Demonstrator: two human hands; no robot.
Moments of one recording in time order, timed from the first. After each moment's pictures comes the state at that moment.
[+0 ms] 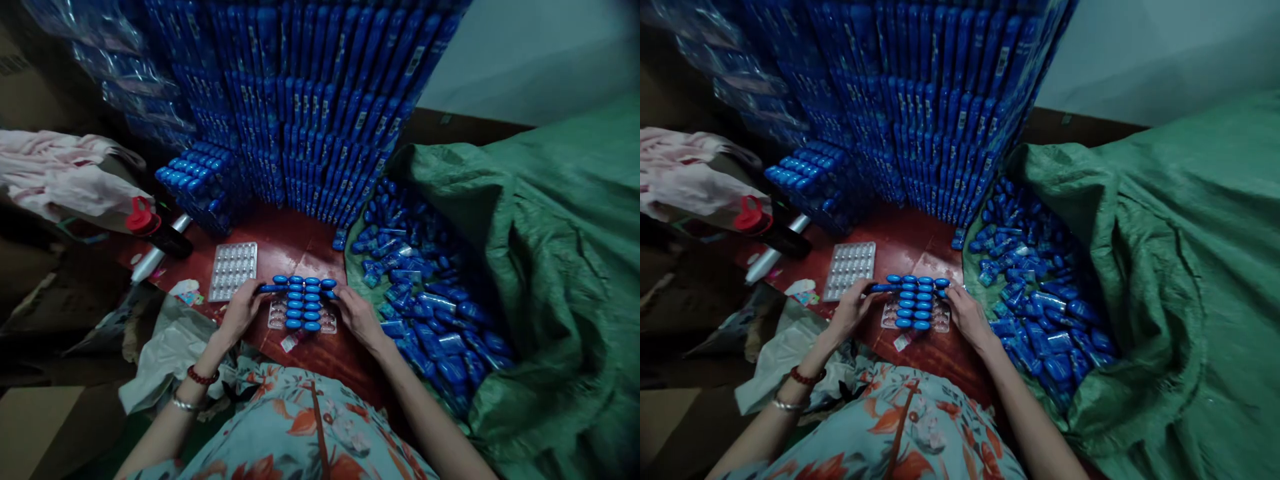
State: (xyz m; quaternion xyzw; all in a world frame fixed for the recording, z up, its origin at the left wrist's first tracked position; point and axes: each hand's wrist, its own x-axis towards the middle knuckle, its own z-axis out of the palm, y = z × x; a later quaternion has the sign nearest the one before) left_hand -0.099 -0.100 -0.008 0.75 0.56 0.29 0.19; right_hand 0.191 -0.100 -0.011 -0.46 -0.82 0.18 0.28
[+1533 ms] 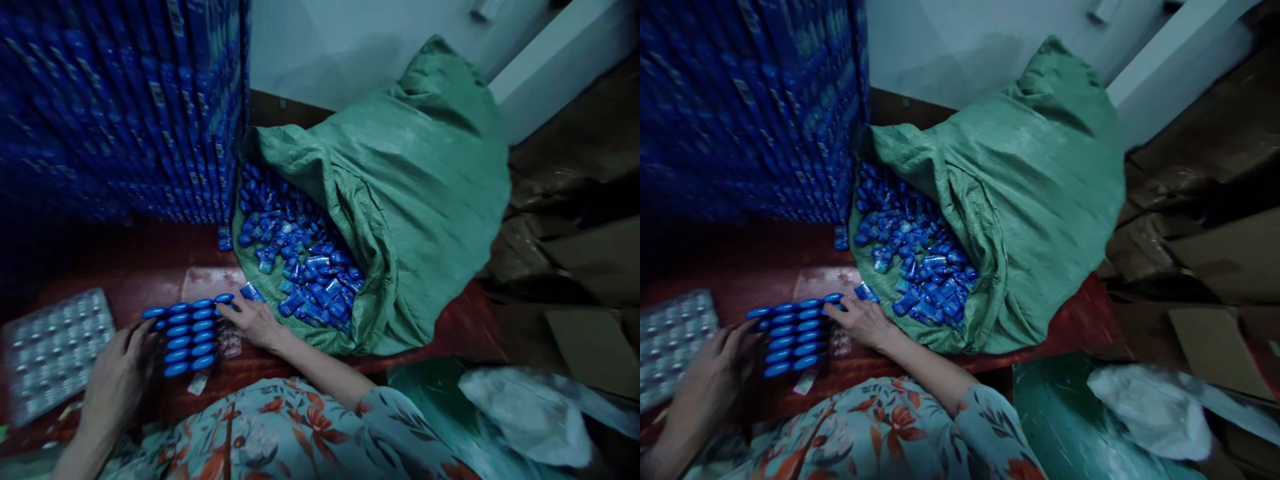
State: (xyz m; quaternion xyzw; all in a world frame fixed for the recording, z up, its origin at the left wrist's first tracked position) left_hand -0.079 -0.086 -0.005 0.84 0.50 0.20 0.07; right_hand 0.175 -0.121 -0.018 -0.55 -0.82 0.08 0.11
